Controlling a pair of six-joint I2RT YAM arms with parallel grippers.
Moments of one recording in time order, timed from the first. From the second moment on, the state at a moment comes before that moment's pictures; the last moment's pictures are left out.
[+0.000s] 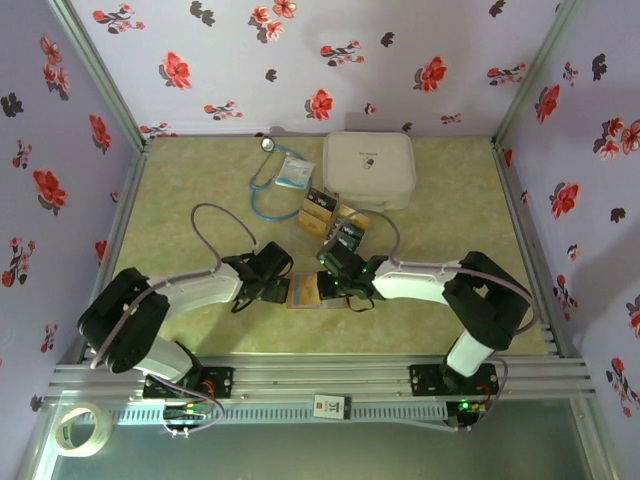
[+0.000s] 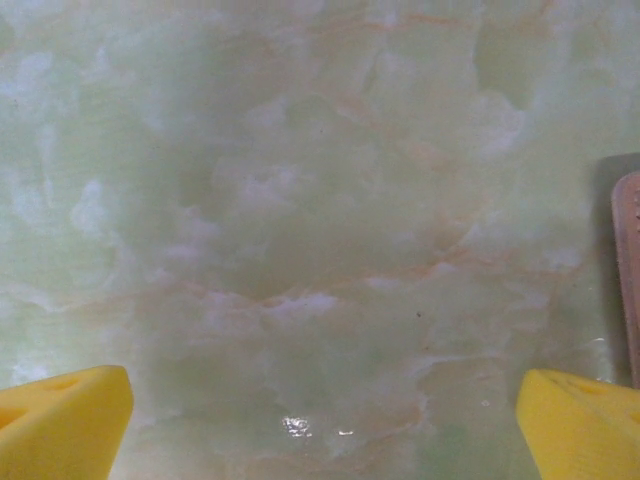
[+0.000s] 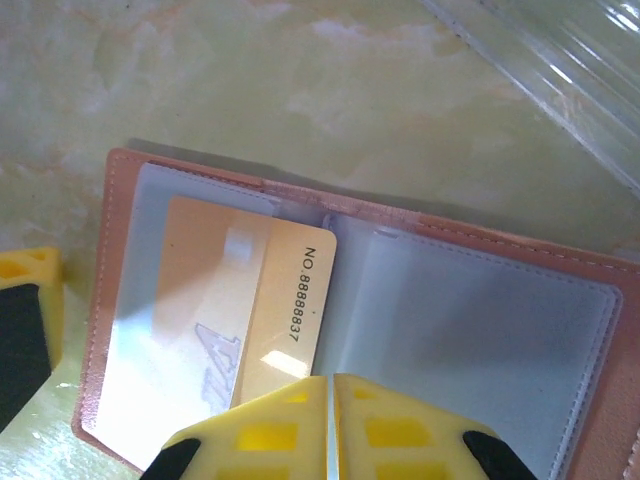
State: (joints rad) left arm -0.80 1.48 0.71 -0.50 -0.34 -0.52; right arm 0.94 1.65 0.83 -0.20 -0.02 0.72
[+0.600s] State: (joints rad) left arm -0.80 1.51 0.72 -0.48 -0.33 -0.52; right arm 0.97 1.72 0.88 -0.18 -0.03 0.72
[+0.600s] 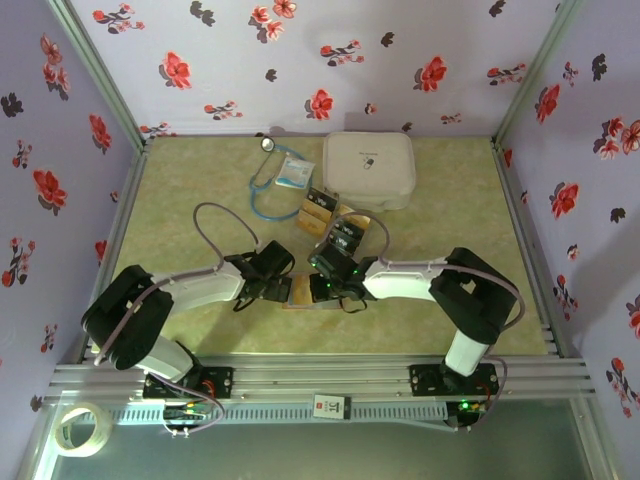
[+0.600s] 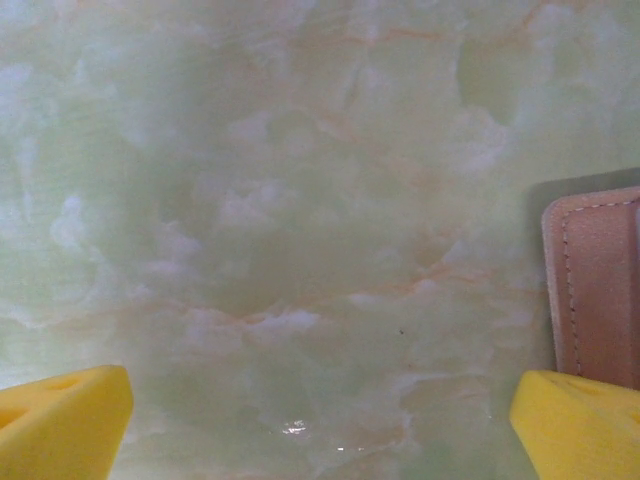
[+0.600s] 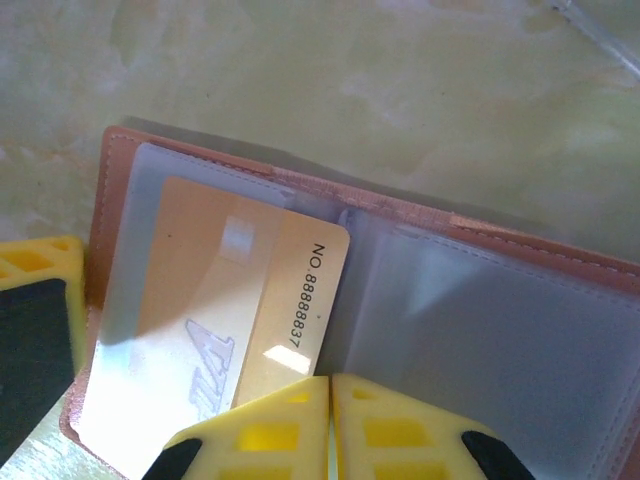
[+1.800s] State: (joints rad) left arm -0.75 1.35 0.69 -0.50 -0.30 -0.54; right arm 0.99 1.54 0.85 -0.25 0.07 0.74
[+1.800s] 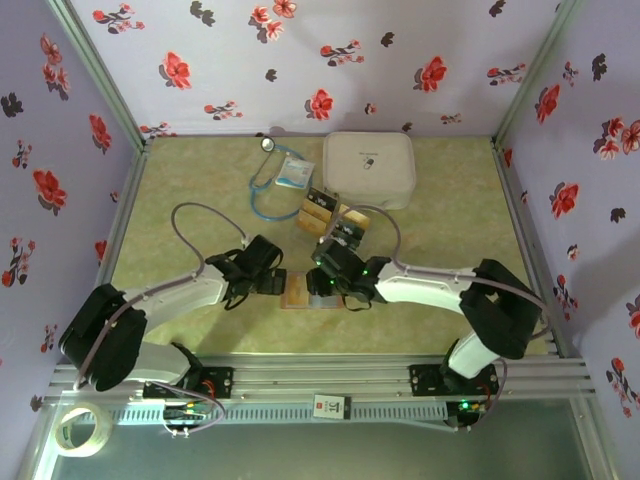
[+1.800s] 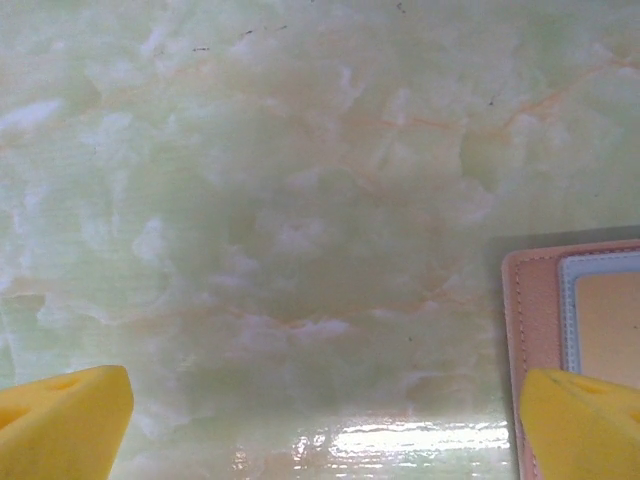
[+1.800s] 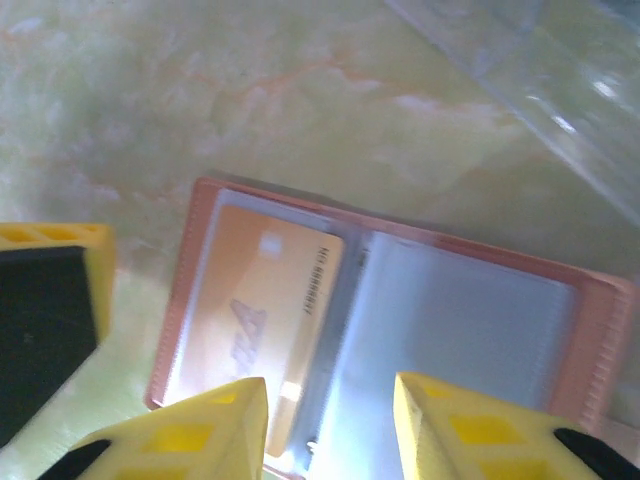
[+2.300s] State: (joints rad) left arm -0.78 1.34 0.63 -0.47 -0.27 -0.54; right arm 0.91 1.43 0.66 -0.18 0.04 0.82
